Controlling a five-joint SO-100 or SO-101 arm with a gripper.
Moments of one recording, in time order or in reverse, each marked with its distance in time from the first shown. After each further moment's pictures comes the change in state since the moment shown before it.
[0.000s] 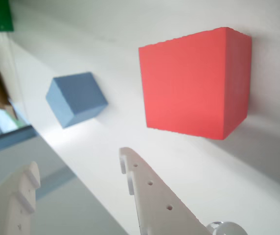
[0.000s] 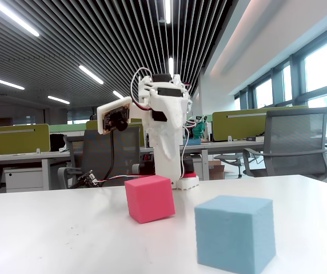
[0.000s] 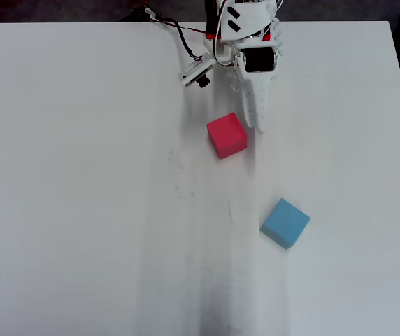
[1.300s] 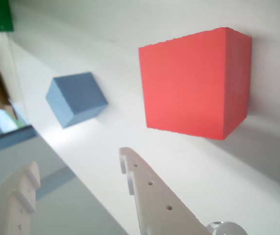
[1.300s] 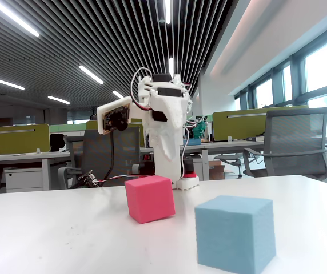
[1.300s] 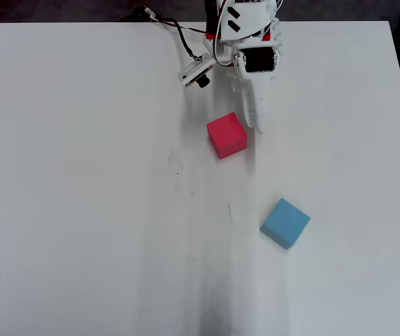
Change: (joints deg) arm 0.0 0.0 0.0 0.0 0.0
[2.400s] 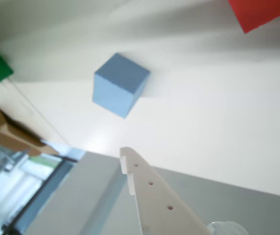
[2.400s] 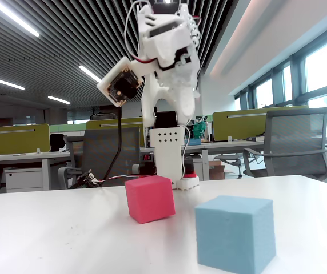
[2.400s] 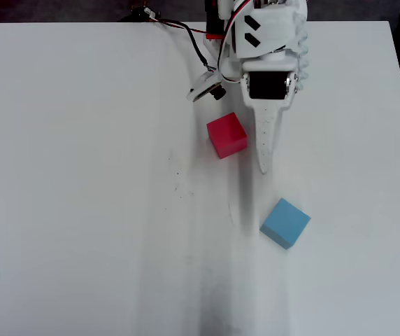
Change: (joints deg) arm -3.6 -62.9 -54.8 5.4 31.0
